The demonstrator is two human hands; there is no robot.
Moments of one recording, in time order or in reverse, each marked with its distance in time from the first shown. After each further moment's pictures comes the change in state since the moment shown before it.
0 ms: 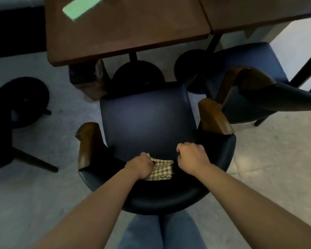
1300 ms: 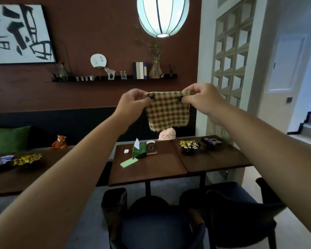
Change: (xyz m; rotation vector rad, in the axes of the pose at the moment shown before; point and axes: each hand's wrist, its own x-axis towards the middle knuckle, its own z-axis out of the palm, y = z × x) left_hand -0.578 0.144 -0.232 -0.660 1.110 1.016; right_hand -0.442 -0.063 -0.394 0.782 1.056 -0.618
